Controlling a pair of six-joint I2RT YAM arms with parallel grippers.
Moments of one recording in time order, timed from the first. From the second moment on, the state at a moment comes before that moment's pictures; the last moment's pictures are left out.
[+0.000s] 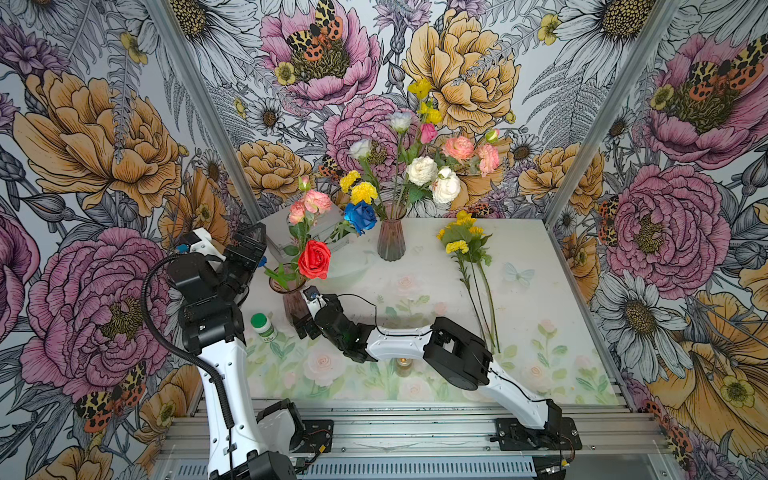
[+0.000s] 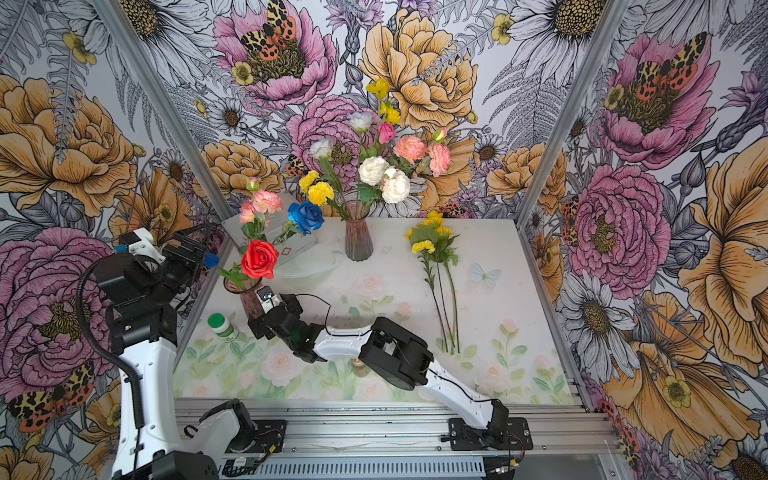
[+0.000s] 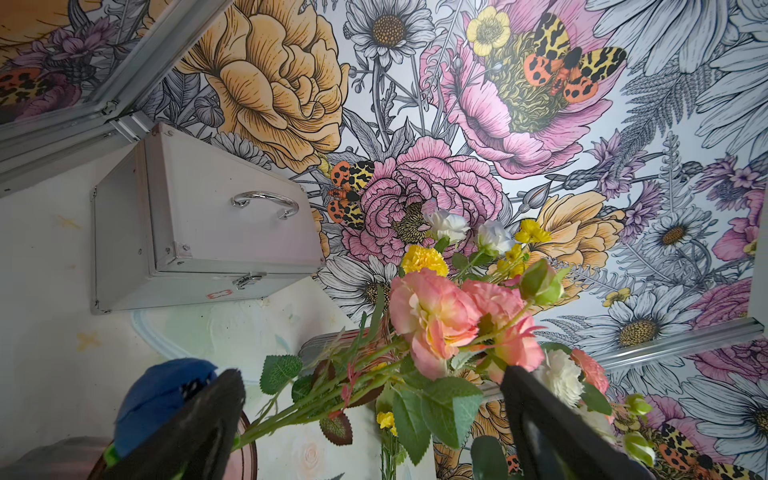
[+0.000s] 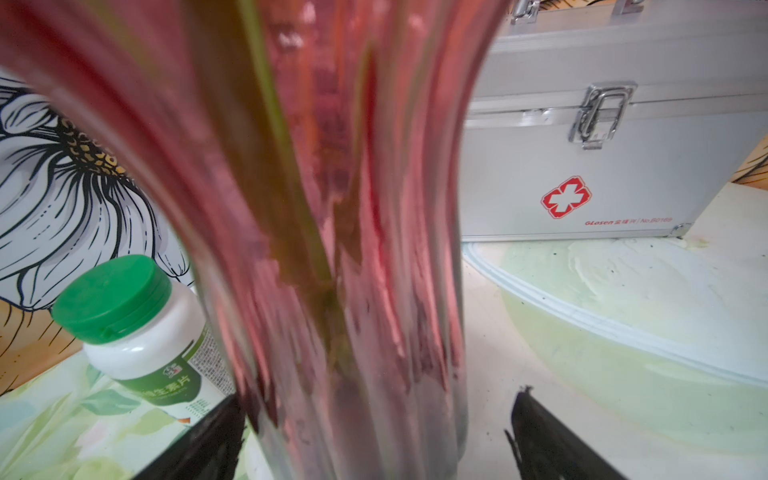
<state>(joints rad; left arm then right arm) 0.46 0.93 1.00 -0.23 0.57 -0.95 1.16 2.48 1.82 0.36 0.35 0.20</state>
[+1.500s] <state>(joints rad) 0.36 0.92 1.00 -0.23 0.53 -0.89 1.04 2.78 2.37 0.03 0.28 0.17</state>
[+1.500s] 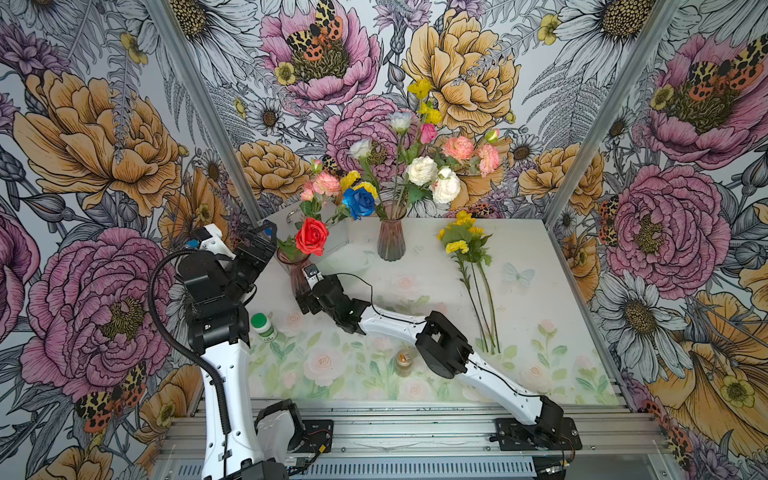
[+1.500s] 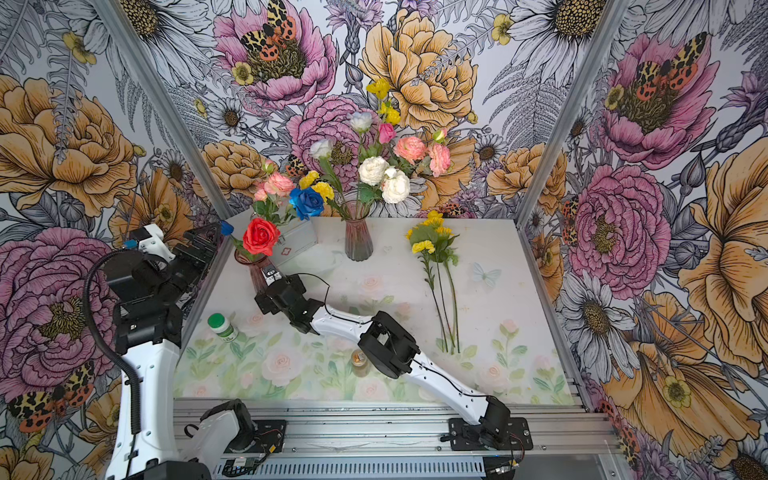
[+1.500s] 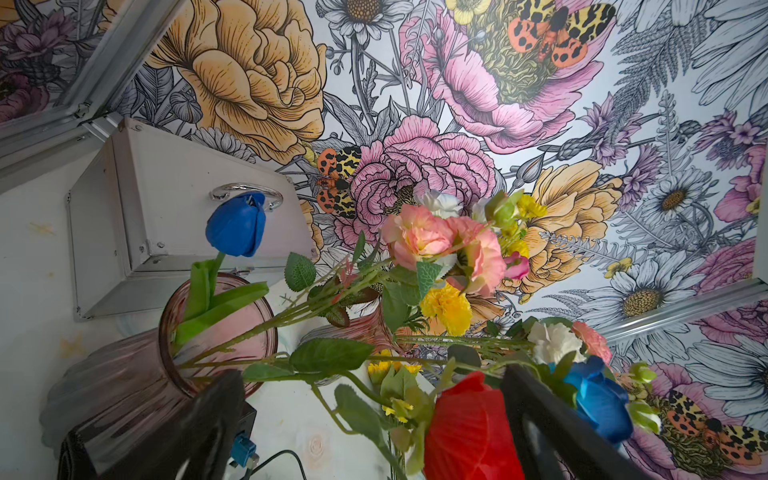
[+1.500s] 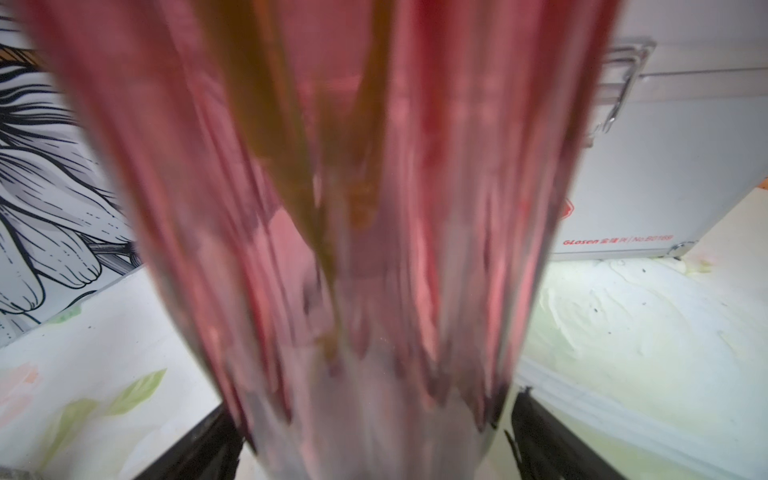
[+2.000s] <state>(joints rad) 0.17 0.80 1.00 -0.32 0.40 -0.73 1.05 2.54 1.94 0.09 0.28 0.15</state>
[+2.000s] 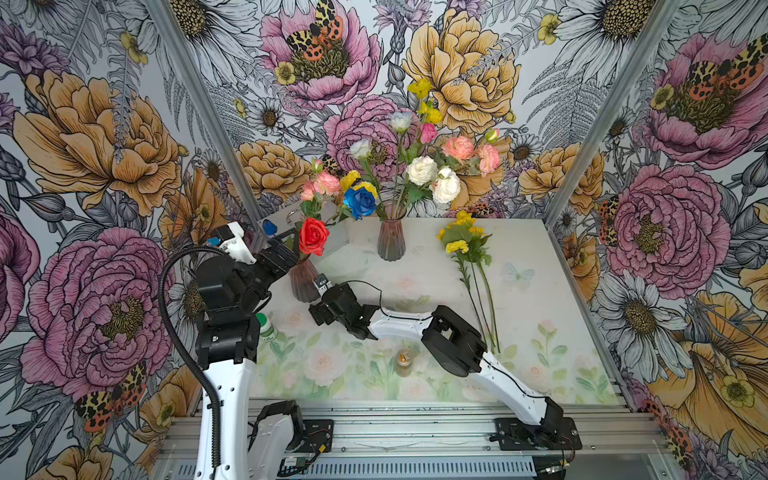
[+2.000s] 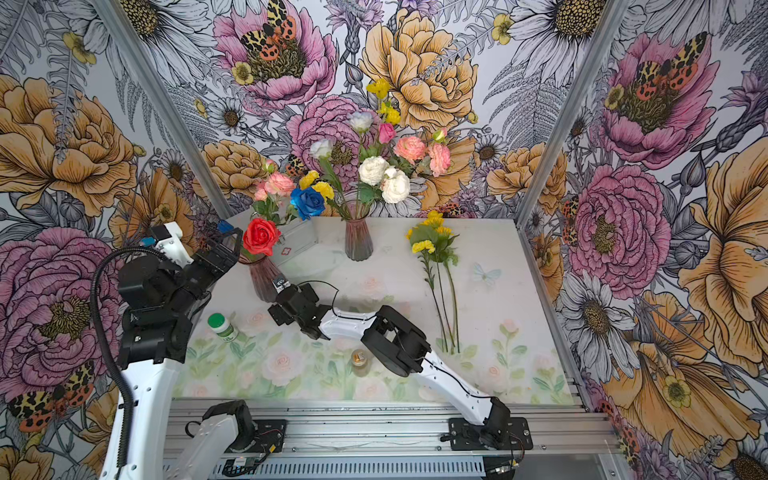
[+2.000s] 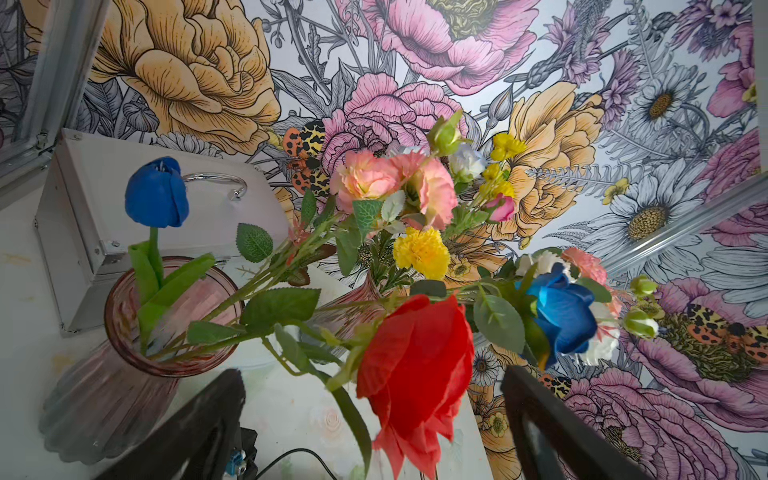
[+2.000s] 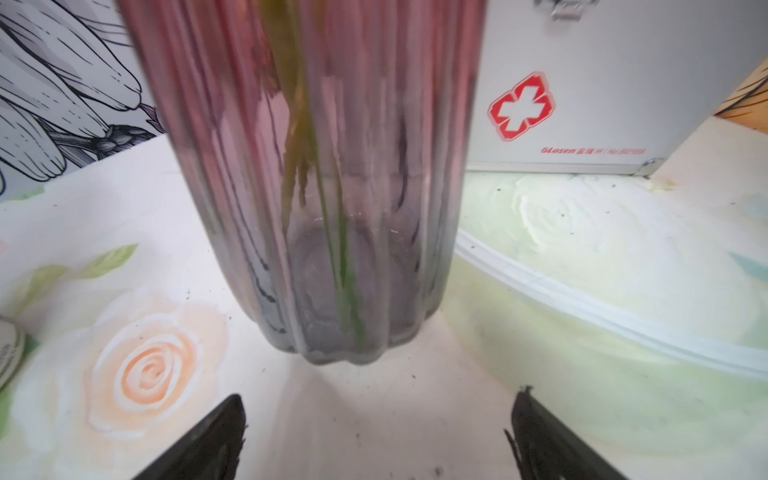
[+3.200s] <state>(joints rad) -0.76 1.13 0.68 0.13 -0.20 -0.40 0.52 1.59 1.24 -0.26 0.36 0.24</state>
